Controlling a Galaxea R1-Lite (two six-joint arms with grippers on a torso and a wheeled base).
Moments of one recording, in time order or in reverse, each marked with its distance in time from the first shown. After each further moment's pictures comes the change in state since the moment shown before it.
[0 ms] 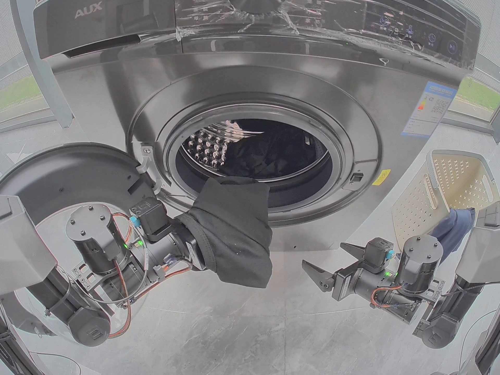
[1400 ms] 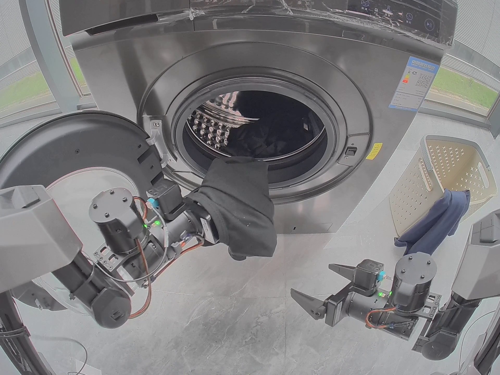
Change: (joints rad) left arm 0.024 0.112 -0.174 0.000 0.056 0.054; right arm 0.089 0.012 0.059 0.002 0.020 -0.020
